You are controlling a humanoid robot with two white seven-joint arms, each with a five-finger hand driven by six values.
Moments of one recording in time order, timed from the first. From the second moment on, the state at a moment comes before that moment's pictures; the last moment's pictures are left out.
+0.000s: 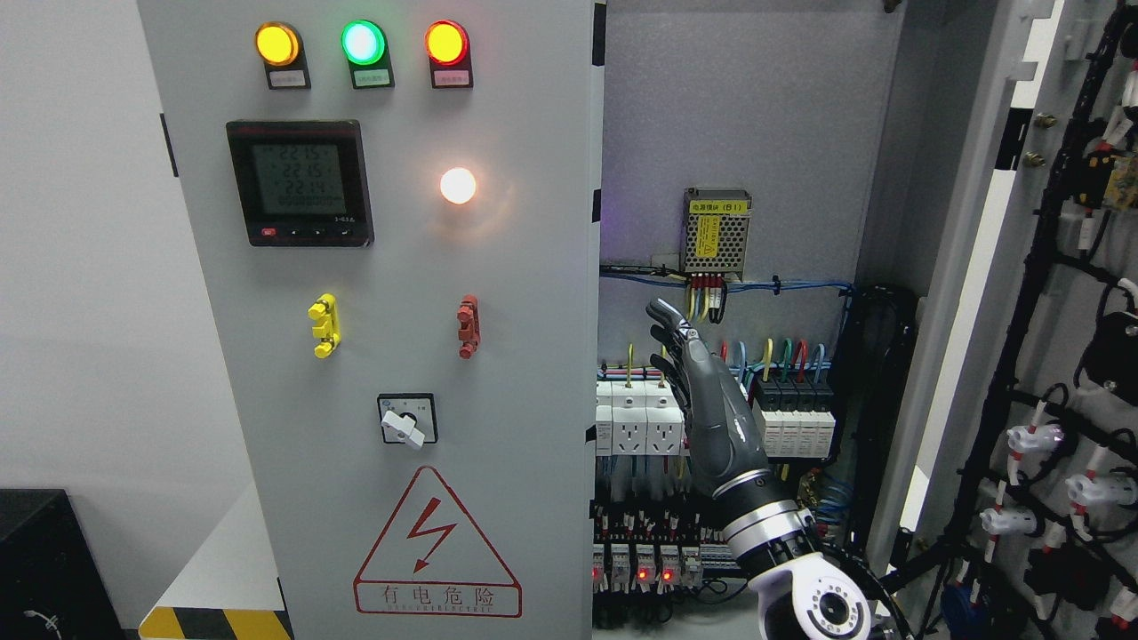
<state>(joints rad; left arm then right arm) 0.00 -0.10 0.00 0.00 0.00 -0.03 -0.09 -0.61 0.11 0.15 -1.58 -0.11 0.12 0.13</state>
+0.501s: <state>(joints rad) -0.02 -0.09 0.00 0.00 0.00 -0.04 -0.10 -0.64 0.10 0.15 -1.52 -0.19 0.12 0.13</state>
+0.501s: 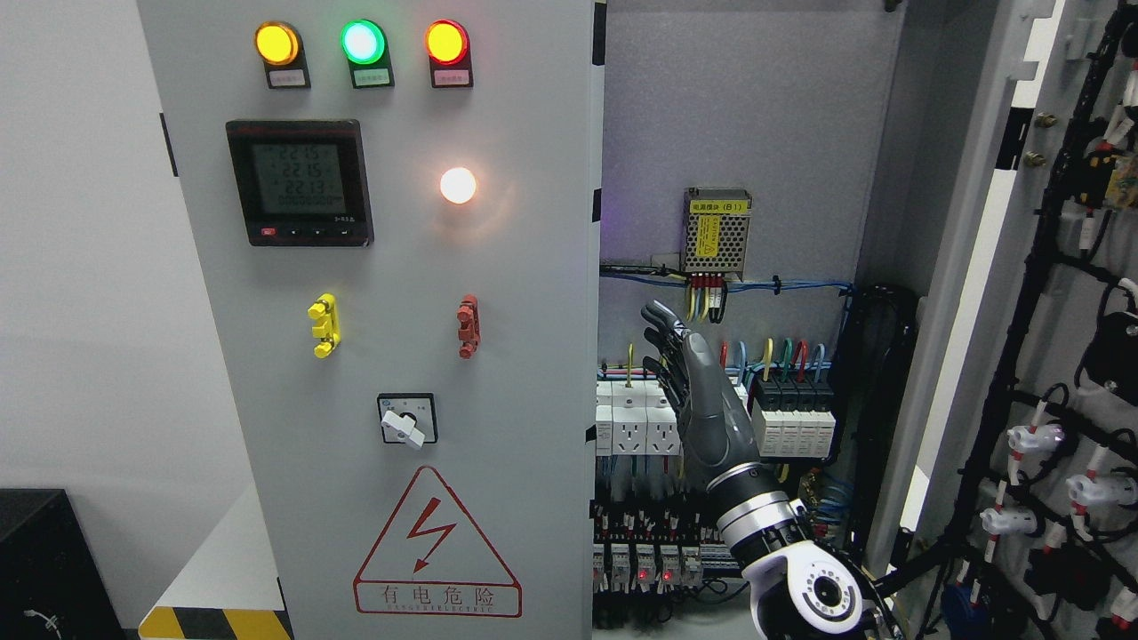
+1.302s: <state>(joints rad) 0.00 -0.10 0.00 0.00 0.00 -0.04 -0.09 -0.69 0.06 0.15 -1.47 -0.31 0.17 0.32</state>
